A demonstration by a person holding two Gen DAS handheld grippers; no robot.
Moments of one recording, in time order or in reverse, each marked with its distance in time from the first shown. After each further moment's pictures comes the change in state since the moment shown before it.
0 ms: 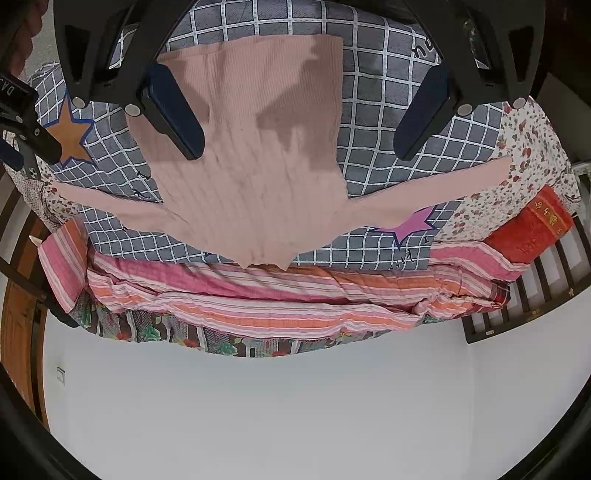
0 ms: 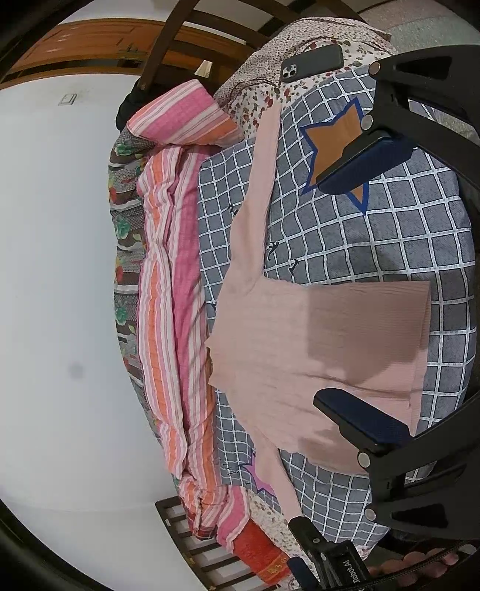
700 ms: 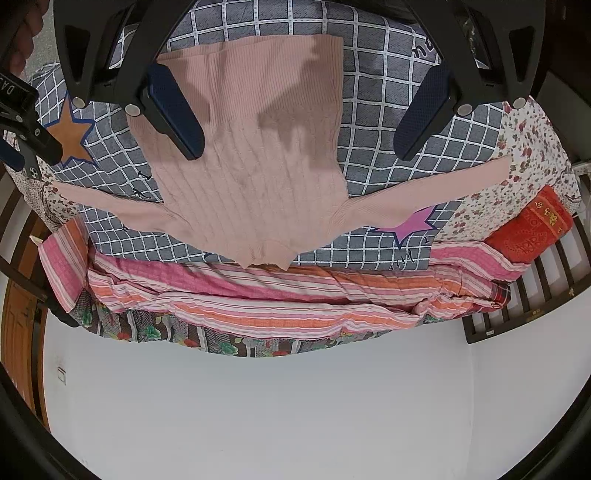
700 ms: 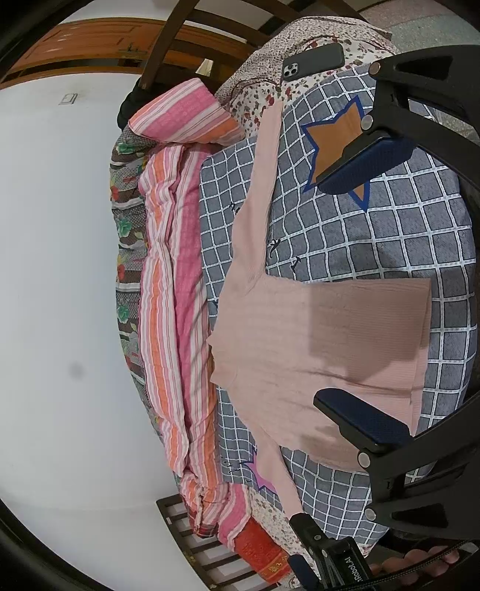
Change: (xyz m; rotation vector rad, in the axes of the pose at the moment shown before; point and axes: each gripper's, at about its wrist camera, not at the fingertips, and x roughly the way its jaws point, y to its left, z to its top) left arm 0.000 -0.001 -0.002 0.001 -0.002 0.003; right arm -0.003 0.001 0.004 0.004 -0.005 0.004
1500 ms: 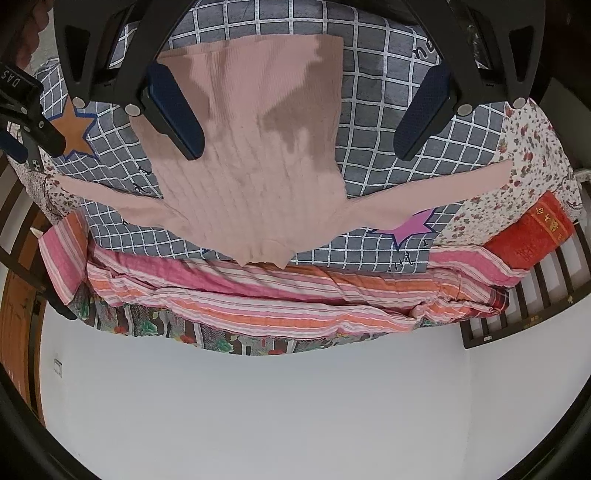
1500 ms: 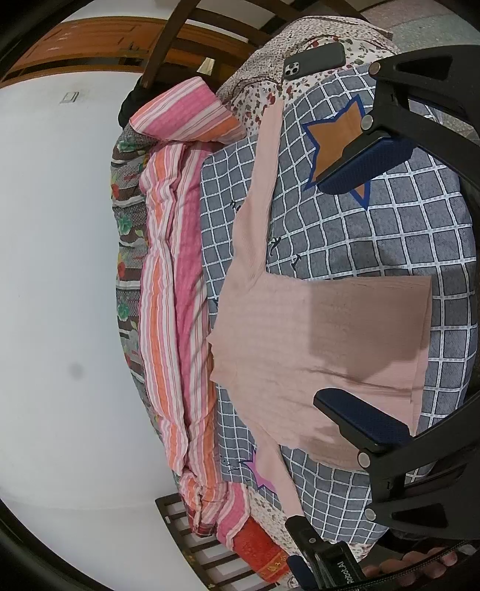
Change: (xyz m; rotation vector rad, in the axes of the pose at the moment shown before) left arm -0.001 0.006 0.002 -0.030 0.000 -0.009; right arm 0.002 0.003 0.001 -0.005 -0.001 0.002
